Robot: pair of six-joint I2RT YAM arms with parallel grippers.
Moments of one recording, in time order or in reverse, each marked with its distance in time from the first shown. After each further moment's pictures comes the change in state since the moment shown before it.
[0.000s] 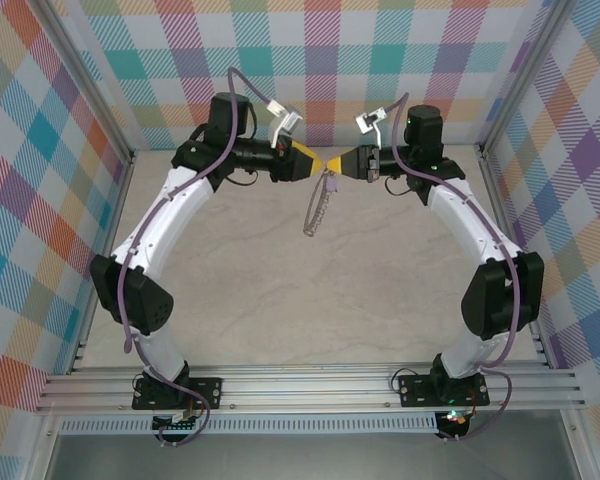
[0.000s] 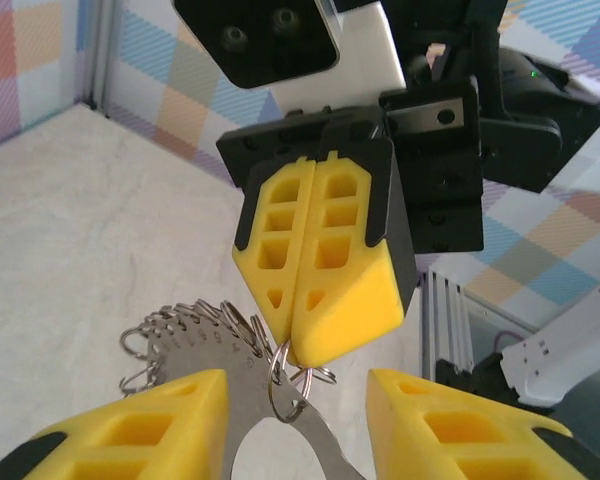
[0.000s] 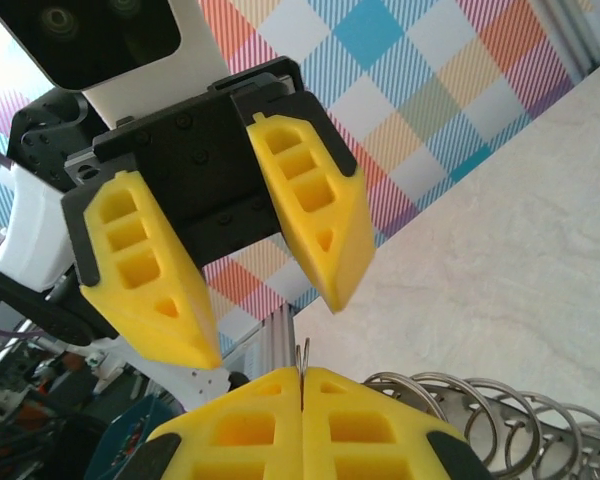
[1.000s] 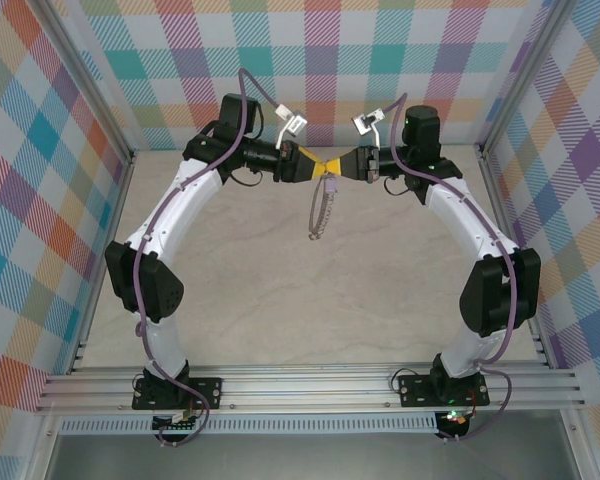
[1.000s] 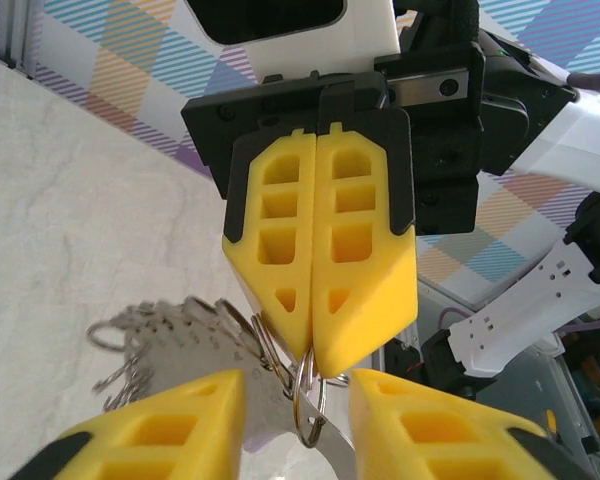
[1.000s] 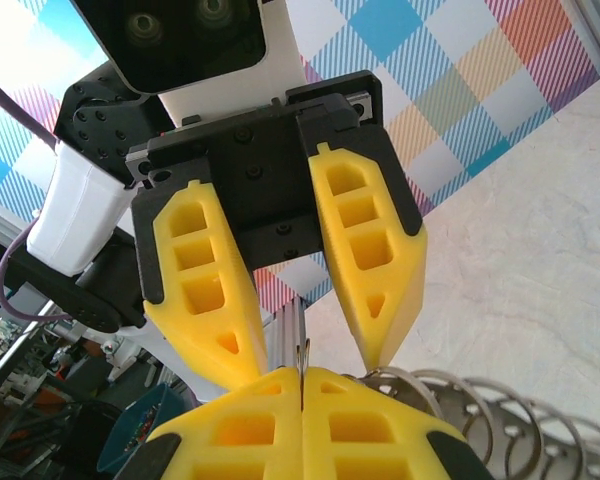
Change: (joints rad) left arm 0.012 0.094 0.066 -0.058 0.143 0.014; right arm 0.000 0.013 0.000 0.032 -0.033 0.009
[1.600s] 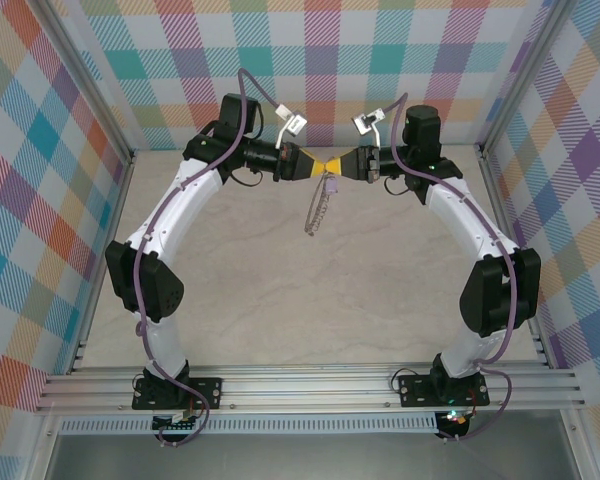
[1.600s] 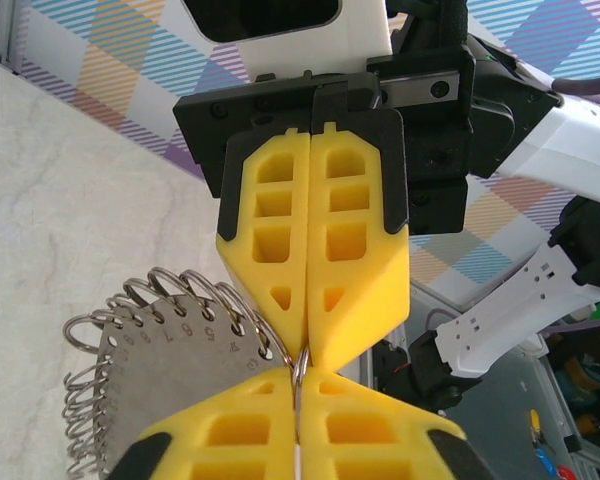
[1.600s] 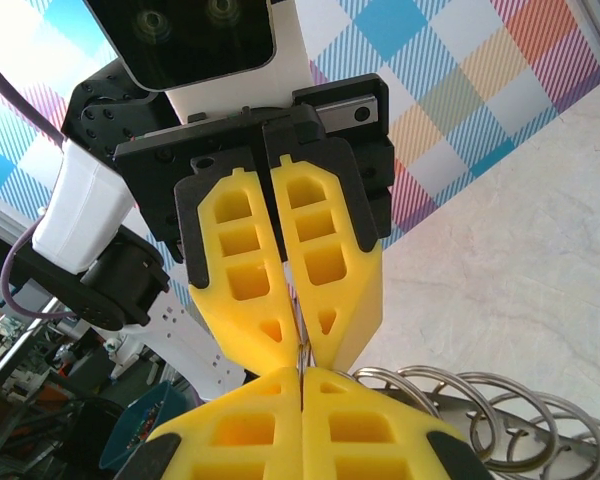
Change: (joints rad) left arm -0.001 0.001 0.001 0.003 0.019 -0.021; right arm 0.000 0.000 -0.001 0.006 -0.010 0.003
